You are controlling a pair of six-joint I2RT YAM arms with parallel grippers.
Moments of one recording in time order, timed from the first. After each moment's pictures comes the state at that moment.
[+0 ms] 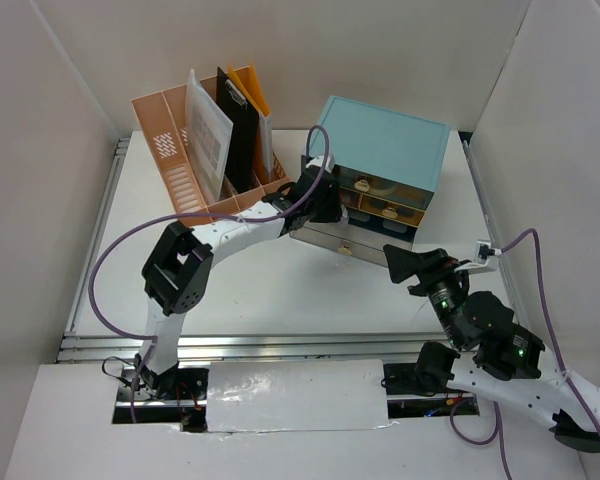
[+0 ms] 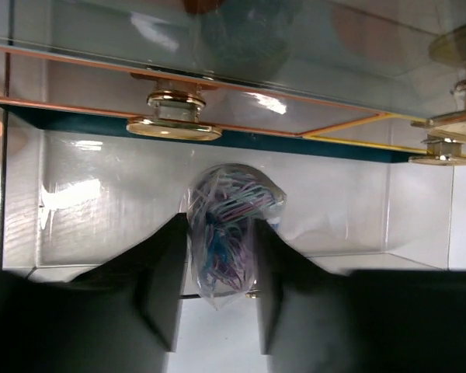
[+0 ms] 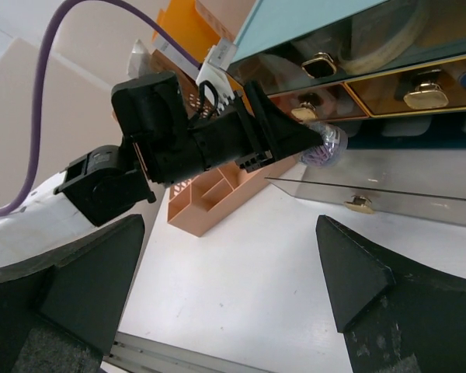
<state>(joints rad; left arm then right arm) -0.75 2.03 1.63 -0.22 -0.15 -0.57 1.08 0.24 0.65 -0.40 0.84 0.79</state>
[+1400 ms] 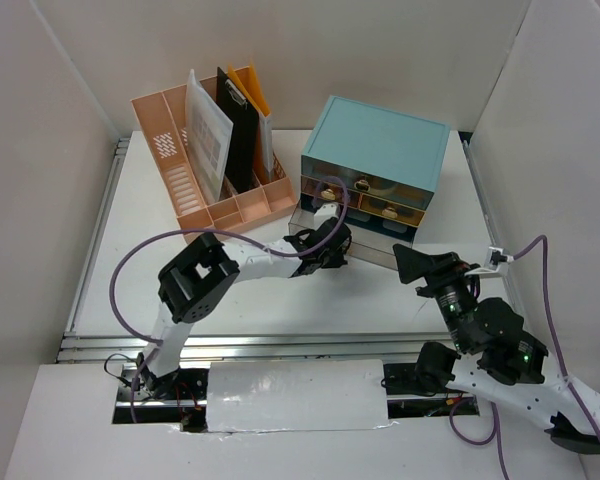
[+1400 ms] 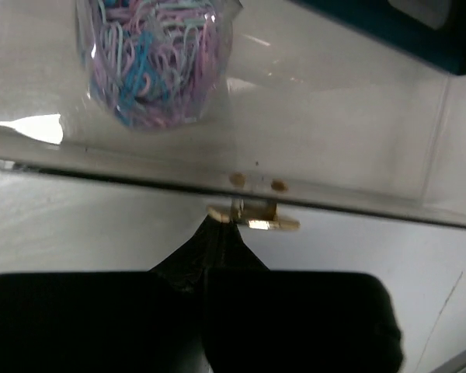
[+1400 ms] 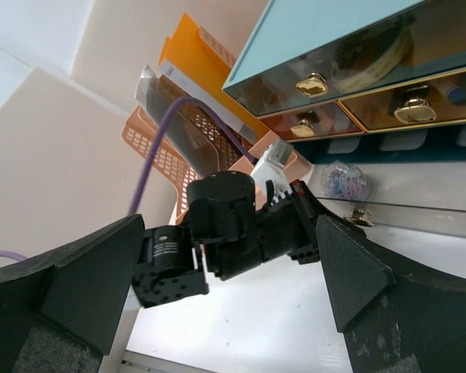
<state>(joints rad) -0.92 2.06 1.38 -0.09 -0.27 -0.84 1.08 0.16 0.62 -0.38 0.87 0.77</state>
